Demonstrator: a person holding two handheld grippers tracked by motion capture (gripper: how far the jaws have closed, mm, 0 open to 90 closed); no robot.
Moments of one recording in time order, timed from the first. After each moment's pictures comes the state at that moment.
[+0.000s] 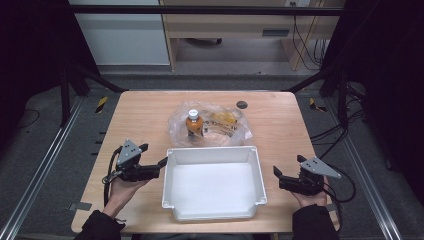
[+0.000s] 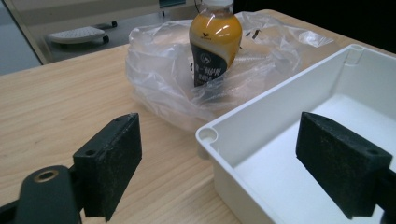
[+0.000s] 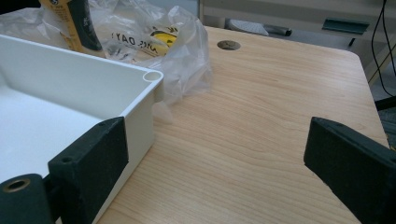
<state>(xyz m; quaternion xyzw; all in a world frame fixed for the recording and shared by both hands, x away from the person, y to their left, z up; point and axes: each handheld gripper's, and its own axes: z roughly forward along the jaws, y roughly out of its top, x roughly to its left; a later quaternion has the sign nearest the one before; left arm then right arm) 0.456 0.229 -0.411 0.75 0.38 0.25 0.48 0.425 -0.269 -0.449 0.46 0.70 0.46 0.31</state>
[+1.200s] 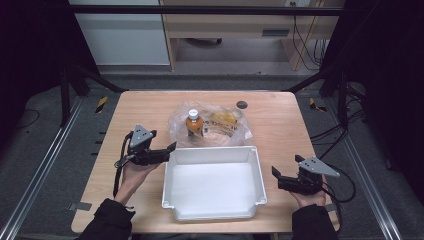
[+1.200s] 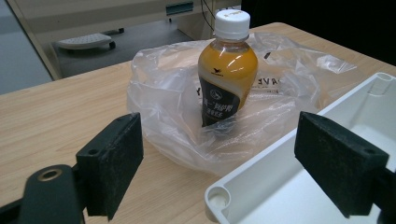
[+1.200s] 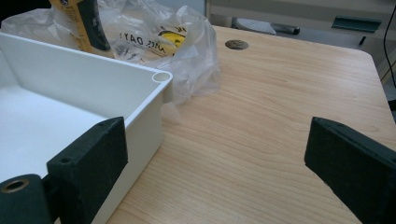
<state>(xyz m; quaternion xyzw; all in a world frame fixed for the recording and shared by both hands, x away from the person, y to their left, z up) 0.496 0.206 -0.403 0.74 0.39 0.26 0.48 0.426 -0.266 -0.448 0.45 0.70 0.46 0.30</state>
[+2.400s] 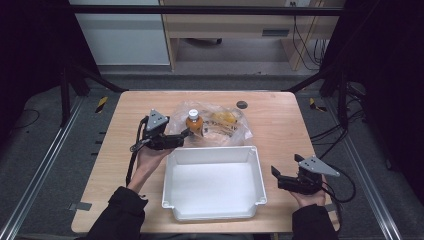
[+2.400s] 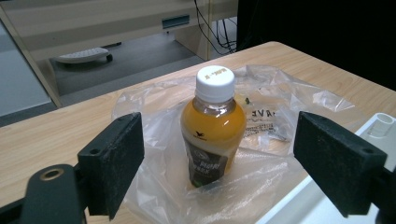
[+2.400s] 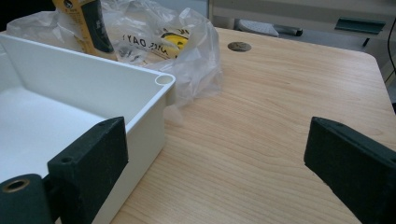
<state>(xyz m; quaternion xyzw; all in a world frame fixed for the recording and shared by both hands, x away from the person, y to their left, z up) 0.526 0.168 -0.379 0.74 0.38 0.26 0.49 0.428 -0.265 -0.448 0.45 0.70 0.47 0.30</state>
